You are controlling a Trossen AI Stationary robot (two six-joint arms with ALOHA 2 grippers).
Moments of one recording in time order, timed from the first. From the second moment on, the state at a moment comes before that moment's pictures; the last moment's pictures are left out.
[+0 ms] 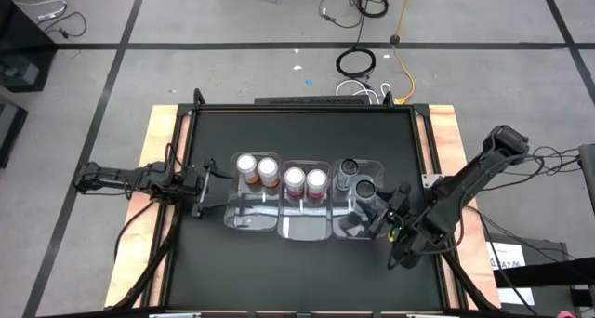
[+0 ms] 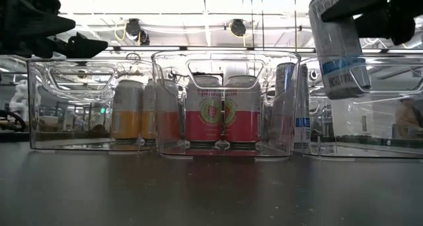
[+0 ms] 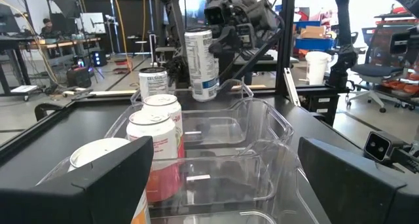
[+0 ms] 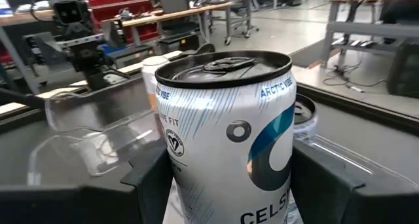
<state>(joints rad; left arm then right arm) -0.12 0.01 0.00 0.02 0.04 0.03 0.80 1.28 0.74 -0.58 1.33 1.28</state>
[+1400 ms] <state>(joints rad) -0.12 0.01 0.00 0.02 0.04 0.03 0.69 1.50 0.55 -0.76 1.48 1.70</state>
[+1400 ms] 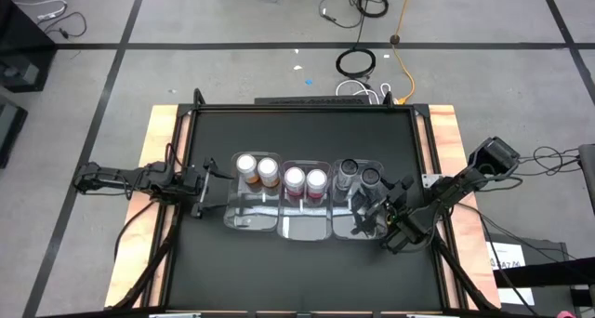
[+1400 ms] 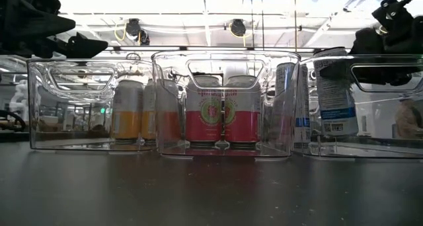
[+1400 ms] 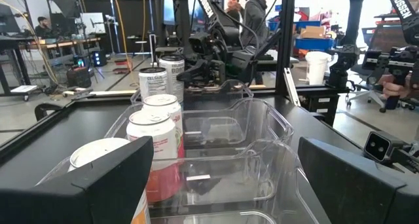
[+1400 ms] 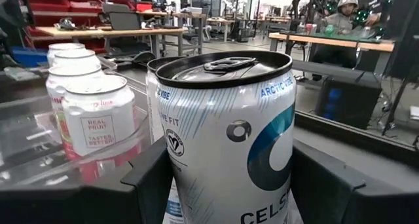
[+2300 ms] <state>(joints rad) -0.12 0.01 0.00 0.02 0.04 0.03 0.61 1.50 0.40 -0.46 1.55 1.69</state>
